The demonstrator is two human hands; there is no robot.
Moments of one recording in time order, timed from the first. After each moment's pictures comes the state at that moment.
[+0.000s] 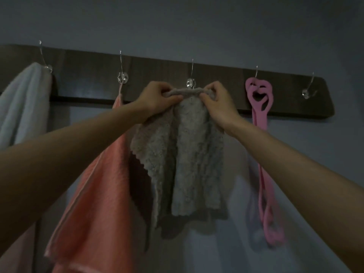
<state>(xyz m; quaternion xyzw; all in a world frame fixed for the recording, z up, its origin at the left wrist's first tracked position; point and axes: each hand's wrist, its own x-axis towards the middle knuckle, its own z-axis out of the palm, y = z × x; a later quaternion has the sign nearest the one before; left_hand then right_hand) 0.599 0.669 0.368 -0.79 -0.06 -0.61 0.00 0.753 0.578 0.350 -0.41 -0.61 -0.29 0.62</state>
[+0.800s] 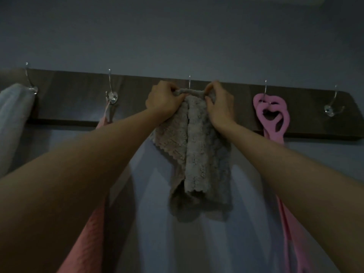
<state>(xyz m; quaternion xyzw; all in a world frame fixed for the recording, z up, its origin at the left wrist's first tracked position) 0.665 0.697 0.446 -0.69 -0.16 -0.71 0.08 0.808 0.635 0.432 -0.37 -0.54 -0.46 0.60</state>
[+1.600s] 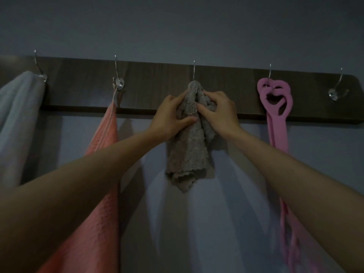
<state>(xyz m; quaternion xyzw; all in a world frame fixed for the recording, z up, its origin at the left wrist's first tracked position) 0.662 0.717 0.369 -0.78 -0.06 -0.62 0.12 0.803 0.638 0.377 -0.39 -0.60 -0.41 0.57</state>
